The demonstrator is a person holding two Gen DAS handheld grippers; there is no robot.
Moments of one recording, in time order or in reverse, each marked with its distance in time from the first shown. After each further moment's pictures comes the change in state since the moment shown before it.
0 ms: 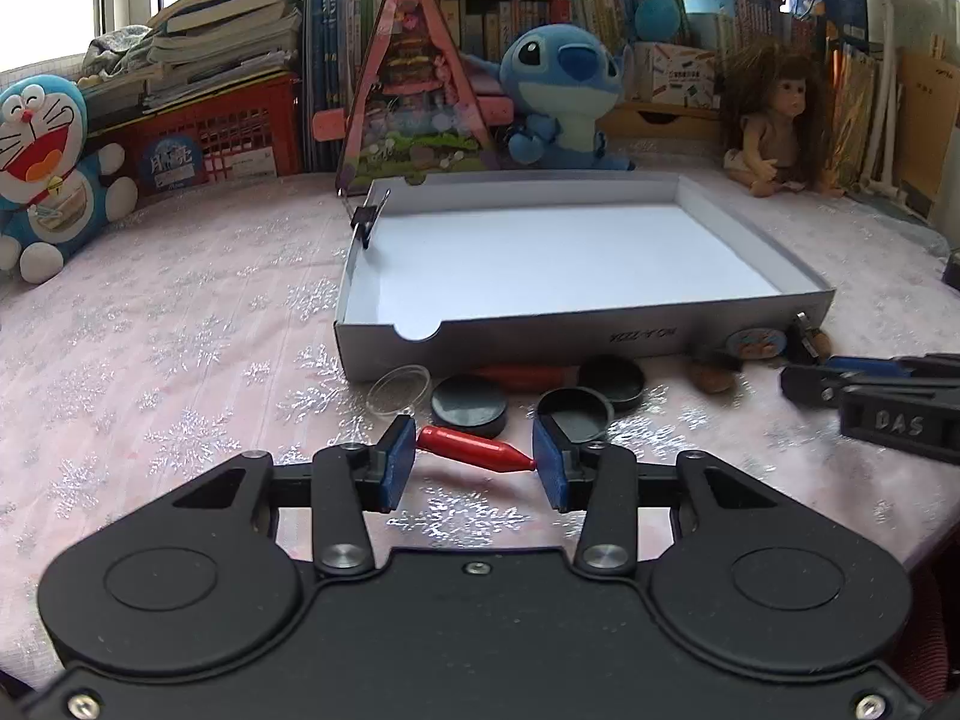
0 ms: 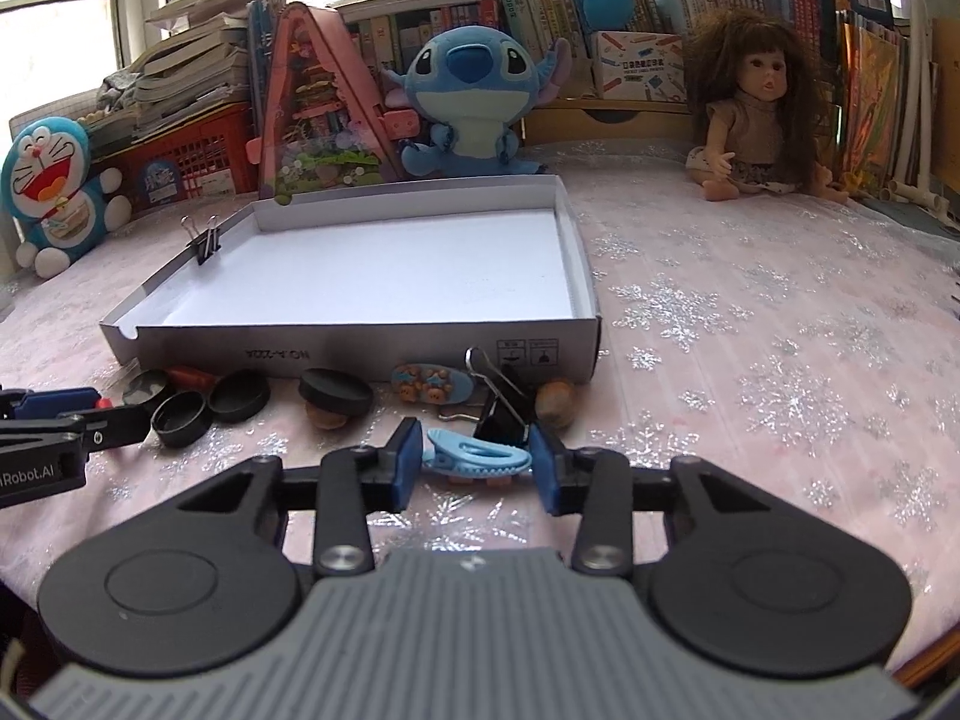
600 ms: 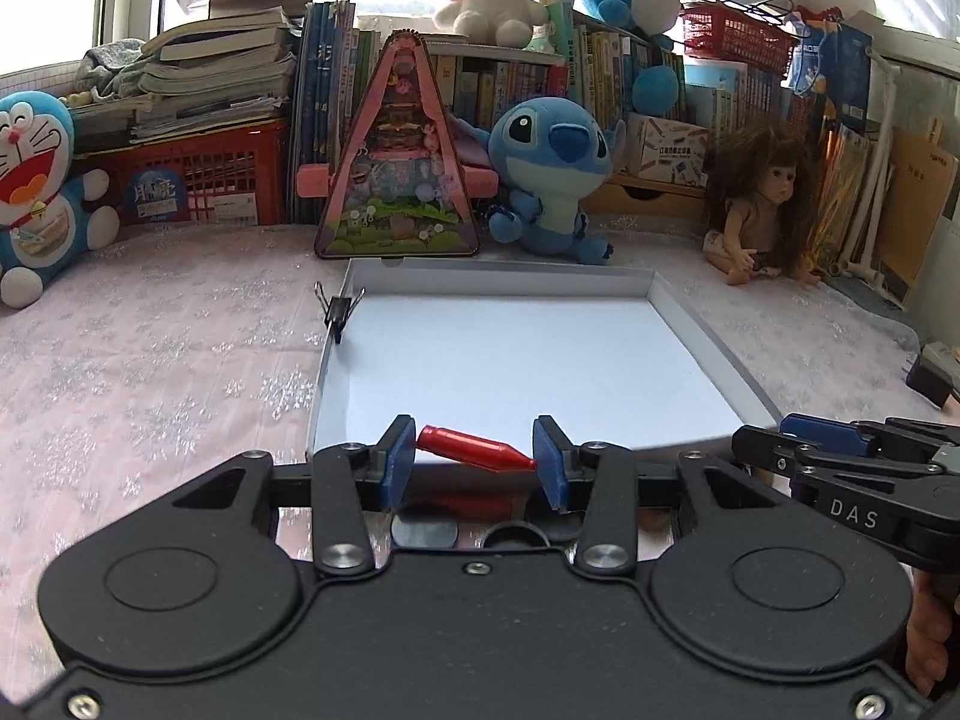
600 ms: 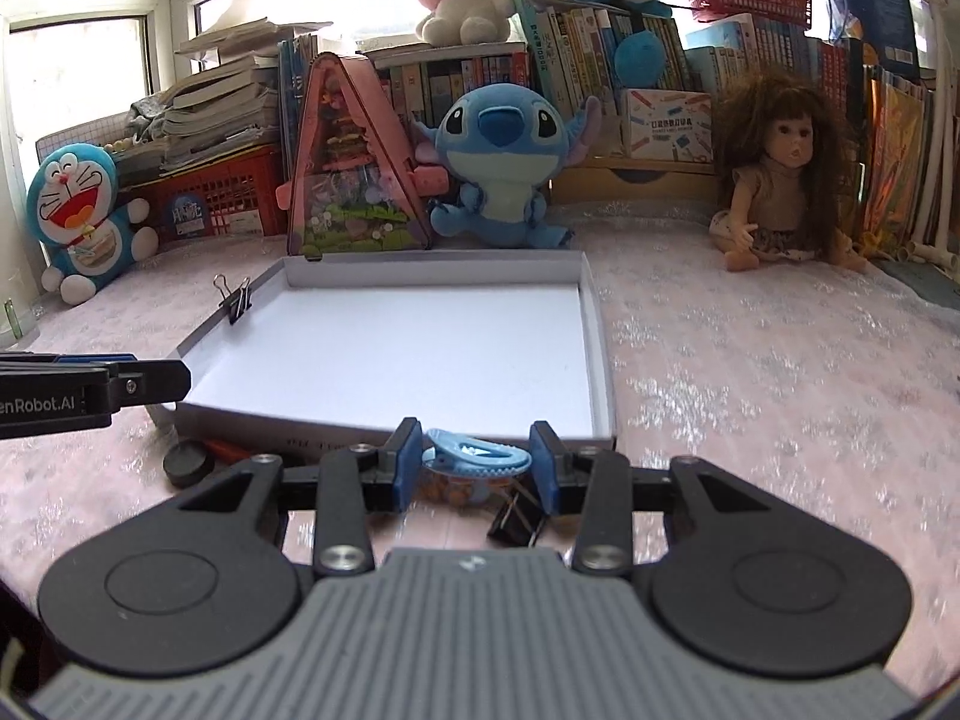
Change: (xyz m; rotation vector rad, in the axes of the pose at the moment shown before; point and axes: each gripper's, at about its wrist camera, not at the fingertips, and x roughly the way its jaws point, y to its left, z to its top) left arm -0.008 0.001 0.067 -0.081 -0.036 -0.057; right arm -0.011 0.003 0.045 -0.037 -0.046 0.041
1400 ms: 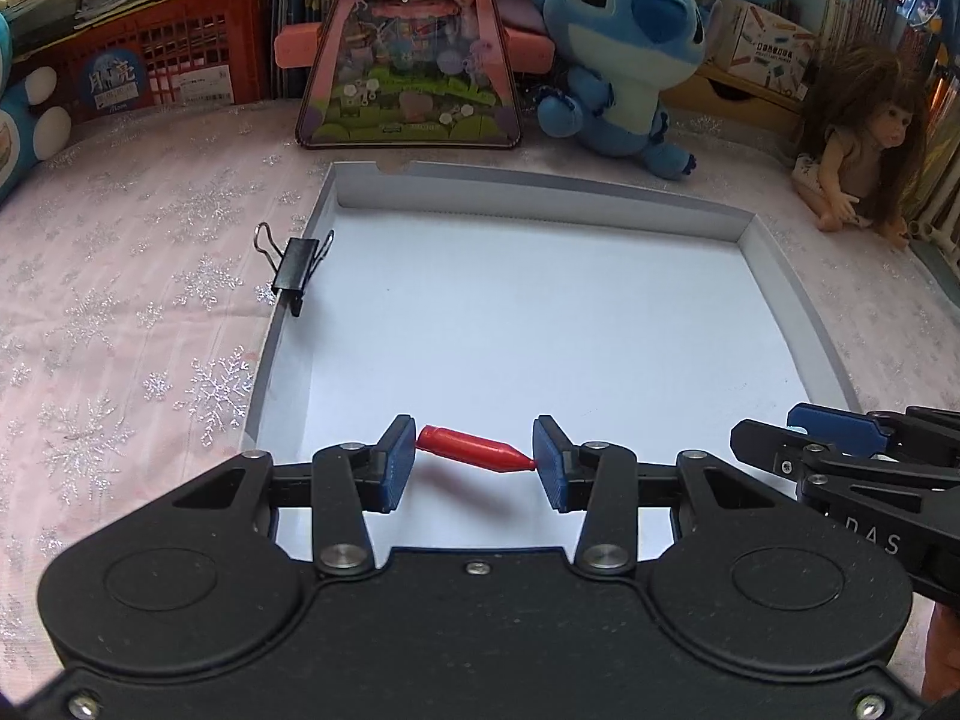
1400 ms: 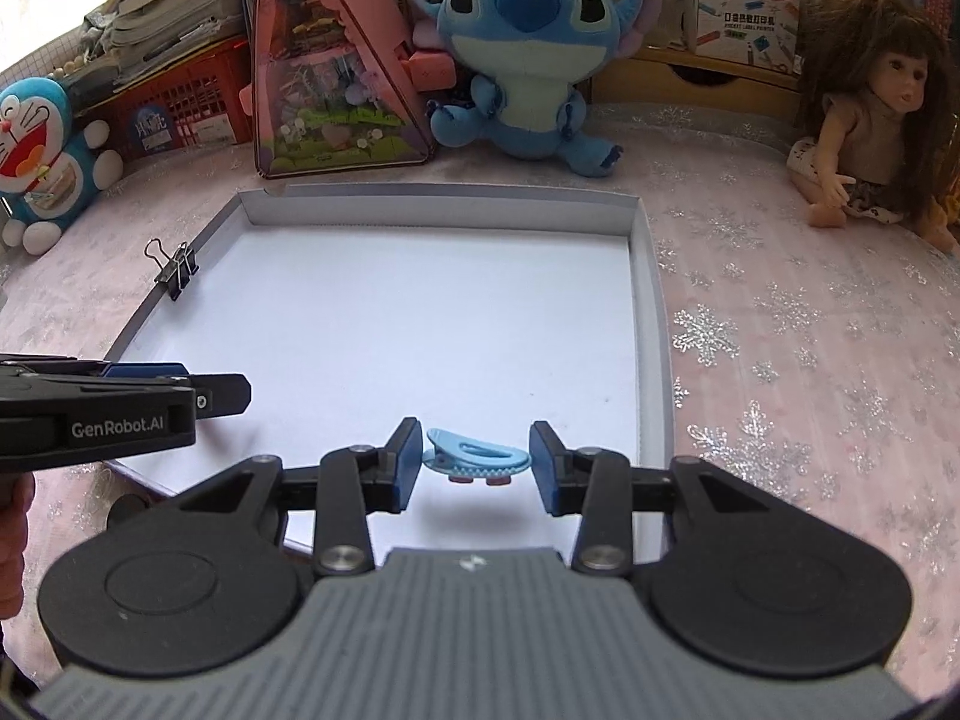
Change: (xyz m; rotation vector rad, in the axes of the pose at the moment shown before) left arm 0.138 0.004 0.046 -0.070 0.326 0.067; right arm 0.109 -0.004 0.059 -0.015 0.321 0.040
